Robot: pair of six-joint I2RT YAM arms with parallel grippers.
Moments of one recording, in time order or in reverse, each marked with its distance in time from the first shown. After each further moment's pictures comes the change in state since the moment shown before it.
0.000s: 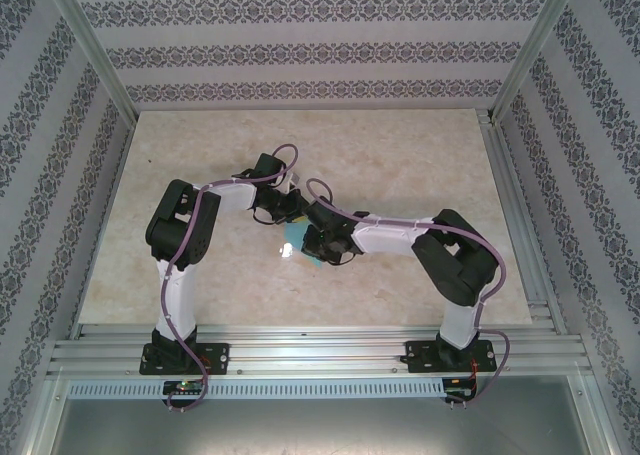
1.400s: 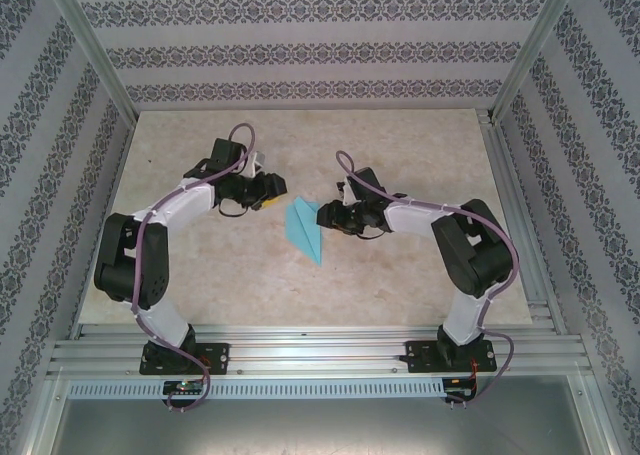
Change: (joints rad) left arm 0.132 -0.403 -0.157 -0.114 0.002 -0.005; right arm -0.300 -0.007 -0.019 0.174 -0.357 -0.445
